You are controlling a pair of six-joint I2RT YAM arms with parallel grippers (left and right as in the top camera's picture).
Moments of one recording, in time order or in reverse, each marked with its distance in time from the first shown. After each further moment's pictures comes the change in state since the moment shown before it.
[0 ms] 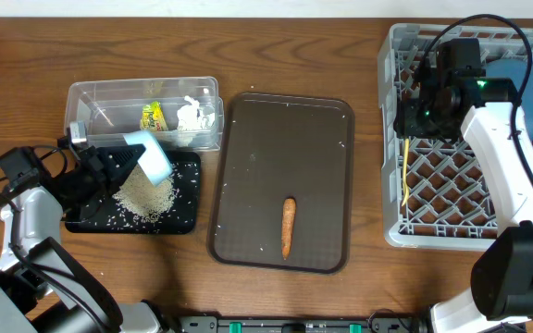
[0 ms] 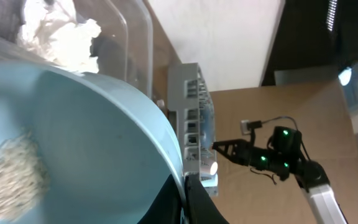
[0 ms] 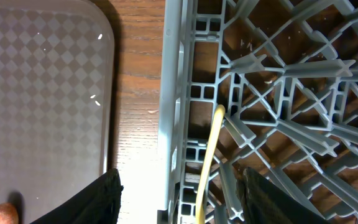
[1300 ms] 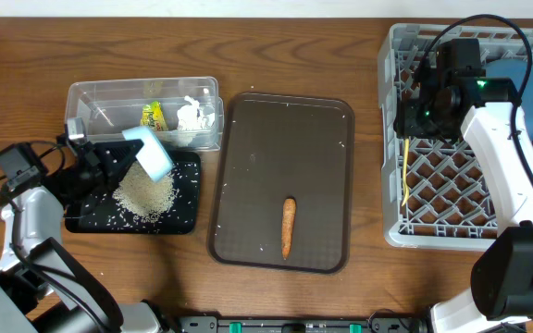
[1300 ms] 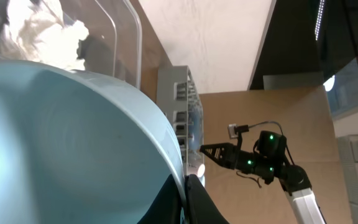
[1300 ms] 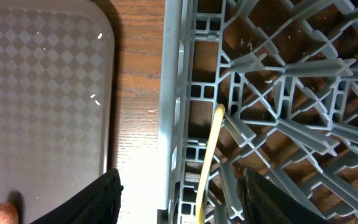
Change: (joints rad) left arm -0.014 -0.003 -0.001 0.080 0.006 -0.140; right arm 0.000 0.000 0.000 -0.001 0.000 0.000
